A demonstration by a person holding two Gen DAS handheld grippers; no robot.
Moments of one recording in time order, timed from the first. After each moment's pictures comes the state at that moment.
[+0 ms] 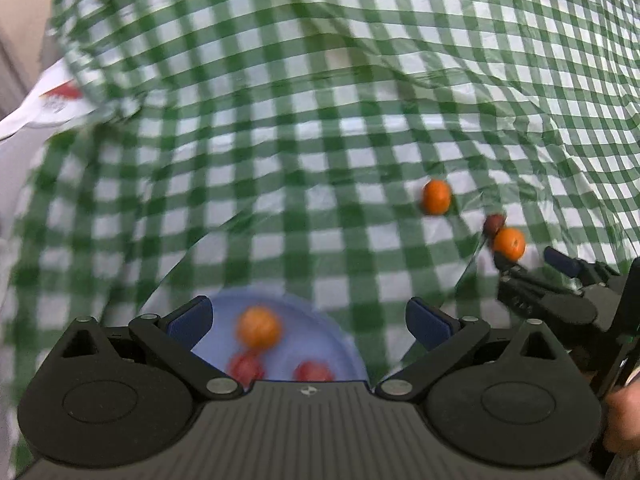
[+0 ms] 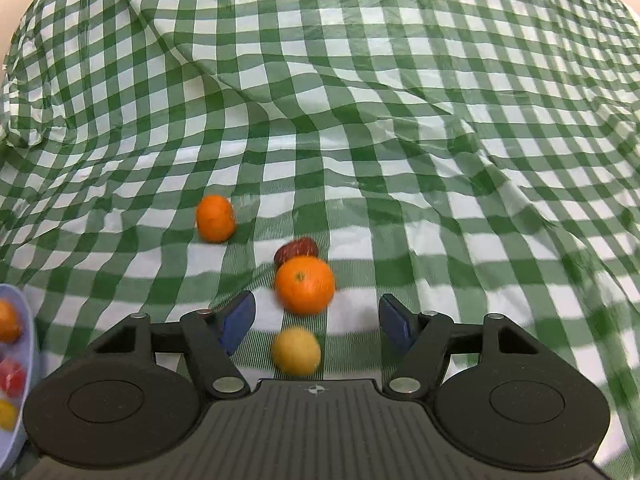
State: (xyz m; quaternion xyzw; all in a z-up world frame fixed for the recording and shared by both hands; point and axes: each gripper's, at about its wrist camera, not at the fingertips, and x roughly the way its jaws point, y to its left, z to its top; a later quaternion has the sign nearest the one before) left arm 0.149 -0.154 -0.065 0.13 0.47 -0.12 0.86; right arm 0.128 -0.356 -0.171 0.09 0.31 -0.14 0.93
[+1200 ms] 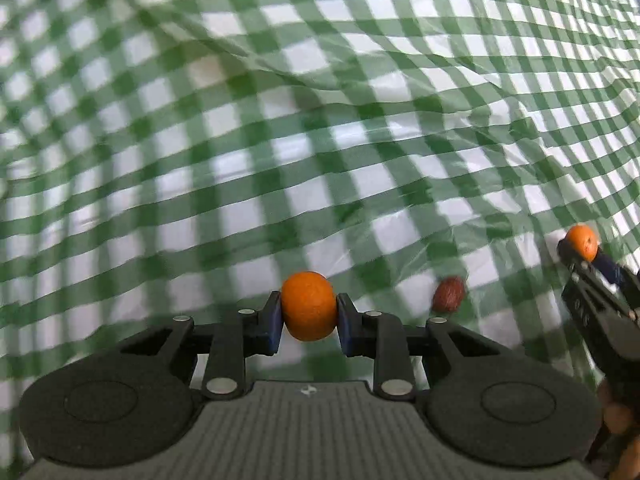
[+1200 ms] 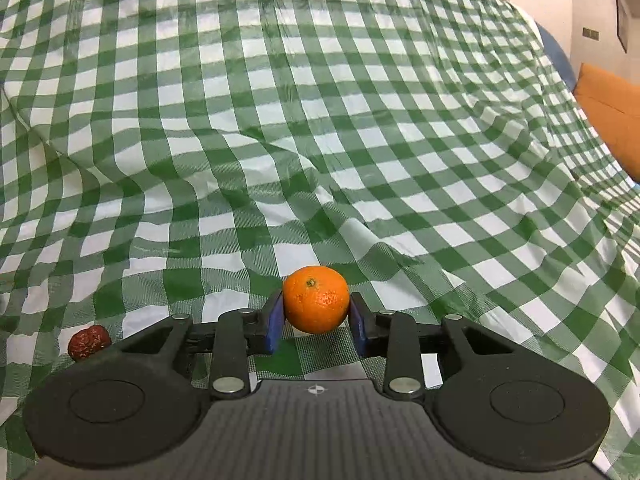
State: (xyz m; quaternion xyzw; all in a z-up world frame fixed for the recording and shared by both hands) left arm 0.219 -0.259 -0.117 0.18 0.47 -0.19 0.84; right arm 0.113 -0.434 -0.180 0.09 0.24 -0.32 0.91
